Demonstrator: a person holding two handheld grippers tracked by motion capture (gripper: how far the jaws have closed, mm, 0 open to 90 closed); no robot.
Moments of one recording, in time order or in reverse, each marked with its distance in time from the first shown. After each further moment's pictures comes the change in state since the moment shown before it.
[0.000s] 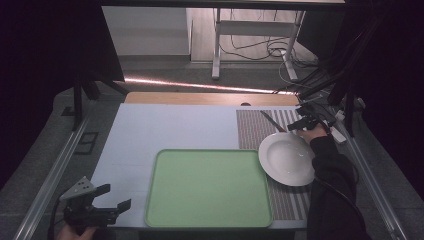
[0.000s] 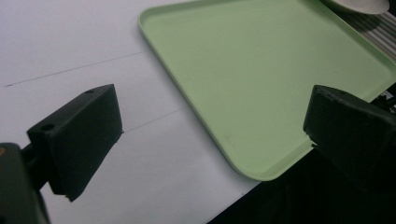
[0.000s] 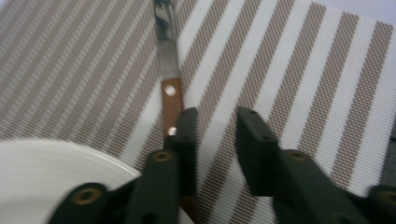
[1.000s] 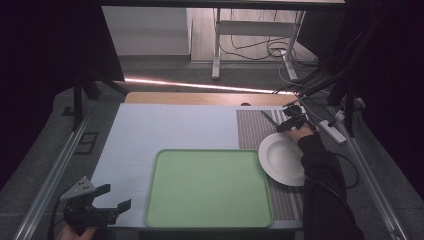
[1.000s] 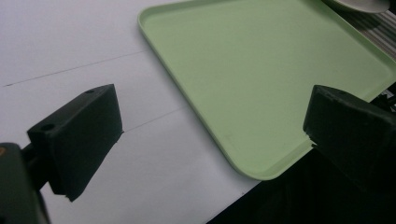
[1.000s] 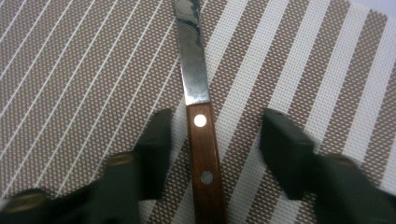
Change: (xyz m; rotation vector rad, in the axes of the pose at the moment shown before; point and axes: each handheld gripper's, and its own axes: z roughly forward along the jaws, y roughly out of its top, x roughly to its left) left arm 0.000 0.000 0.000 0.004 0.001 0.003; right arm 0.024 0.011 0.032 0.061 -0.046 -0.081
